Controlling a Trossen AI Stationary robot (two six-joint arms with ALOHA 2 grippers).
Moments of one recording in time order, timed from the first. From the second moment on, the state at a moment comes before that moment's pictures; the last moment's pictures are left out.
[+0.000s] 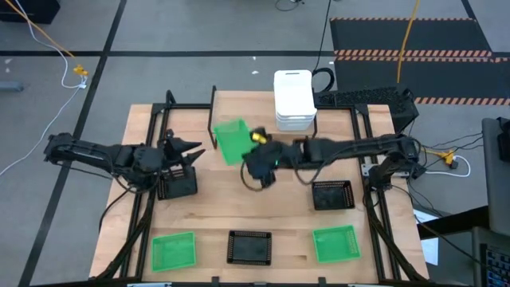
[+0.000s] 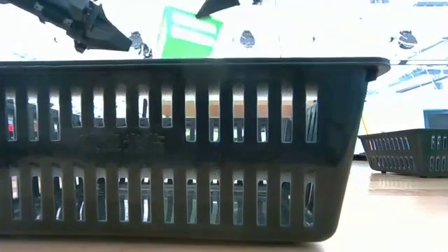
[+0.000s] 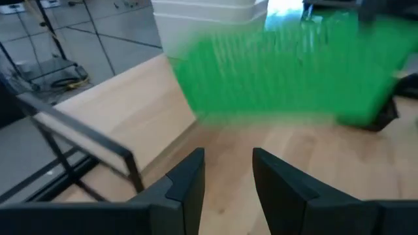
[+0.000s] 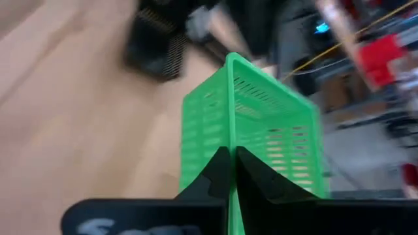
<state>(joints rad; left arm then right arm) -0.19 0.63 0.54 -0.29 -0.67 -0.25 0.06 1.72 1.62 -0.50 0.31 -0.64</state>
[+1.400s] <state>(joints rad) -0.23 0.74 0.54 -0.36 -0.78 -0.37 -0.26 1.71 1.46 -0.48 0.37 -0.51</state>
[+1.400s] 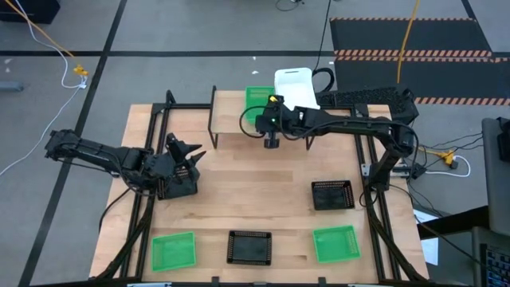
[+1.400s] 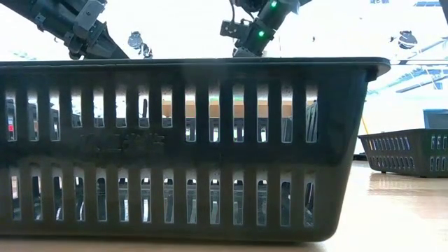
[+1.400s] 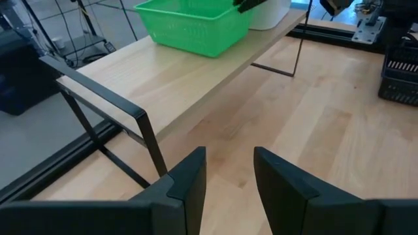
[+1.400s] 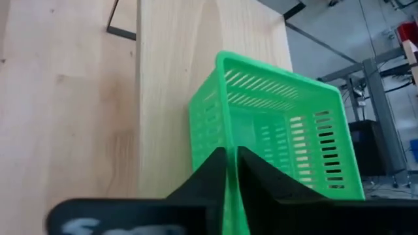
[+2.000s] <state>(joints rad) -0.23 0.74 0.54 -0.33 -0.78 -0.36 0.09 1.25 1.23 -0.91 0.31 -0.04</state>
